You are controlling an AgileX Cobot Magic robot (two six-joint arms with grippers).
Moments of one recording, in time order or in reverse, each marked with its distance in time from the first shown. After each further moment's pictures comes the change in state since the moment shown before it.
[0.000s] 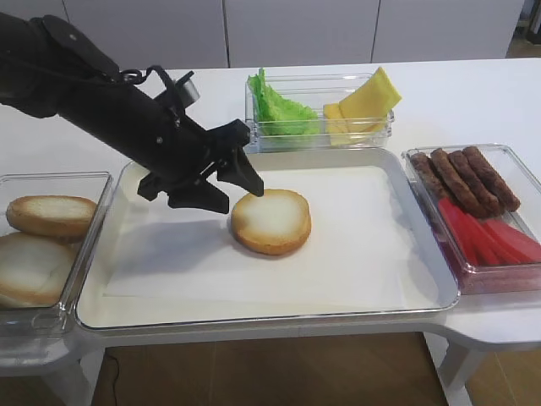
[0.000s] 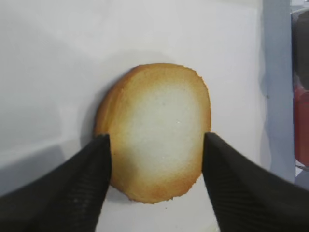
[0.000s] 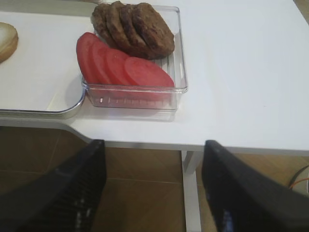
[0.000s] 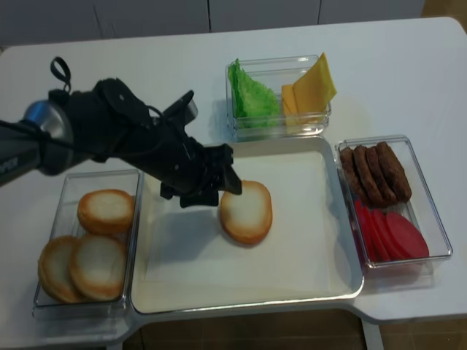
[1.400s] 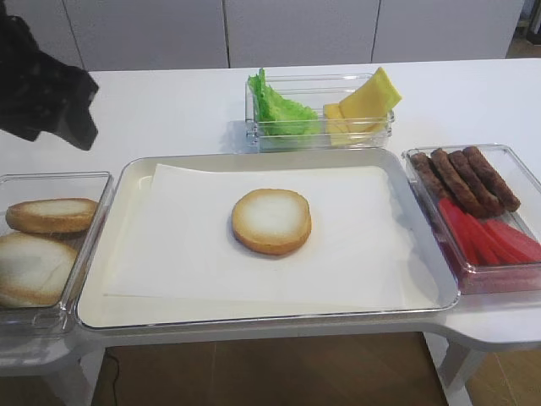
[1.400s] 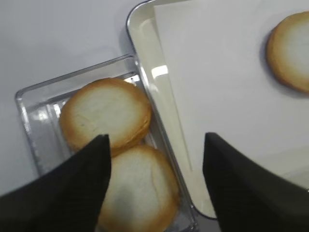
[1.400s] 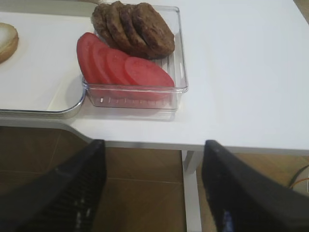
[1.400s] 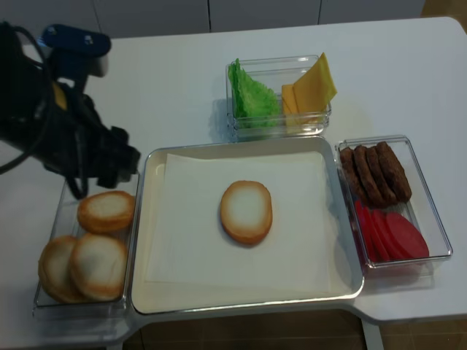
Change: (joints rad) left arm 0.000 -0.508 0.000 0.990 0.327 -0.410; right arm 0.000 0.000 0.000 0.000 0.000 0.002
